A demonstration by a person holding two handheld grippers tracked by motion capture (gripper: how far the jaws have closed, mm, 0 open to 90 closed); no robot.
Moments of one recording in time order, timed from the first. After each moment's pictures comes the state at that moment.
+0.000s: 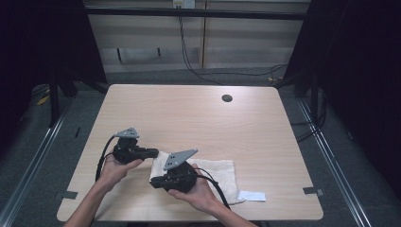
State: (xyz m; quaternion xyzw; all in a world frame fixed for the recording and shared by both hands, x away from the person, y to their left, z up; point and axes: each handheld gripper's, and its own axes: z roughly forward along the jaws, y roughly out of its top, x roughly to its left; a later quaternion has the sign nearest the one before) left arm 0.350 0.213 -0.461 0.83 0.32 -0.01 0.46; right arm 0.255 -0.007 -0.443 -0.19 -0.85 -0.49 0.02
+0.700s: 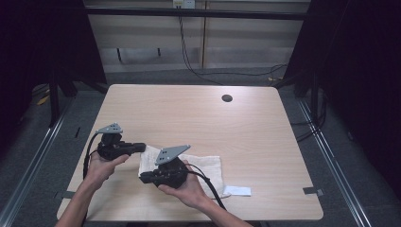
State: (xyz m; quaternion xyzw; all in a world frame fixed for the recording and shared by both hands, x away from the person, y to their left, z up) left arm 0.352 0.249 -0.447 0.81 0.35 0.02 0.47; right arm 0.266 0.015 -0.438 -0.19 -0.83 -0.52 0.02
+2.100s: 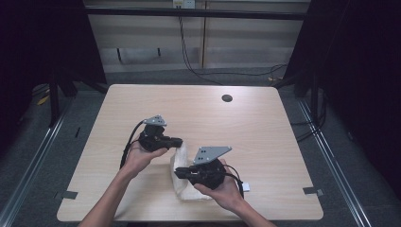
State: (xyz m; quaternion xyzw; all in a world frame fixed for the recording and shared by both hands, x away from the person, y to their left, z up) left arm 0.367 0.123 -0.432 0.85 0.27 -0.01 0.46; right arm 0.245 -0.080 -0.415 -0.23 -0.83 -0.50 -0.05
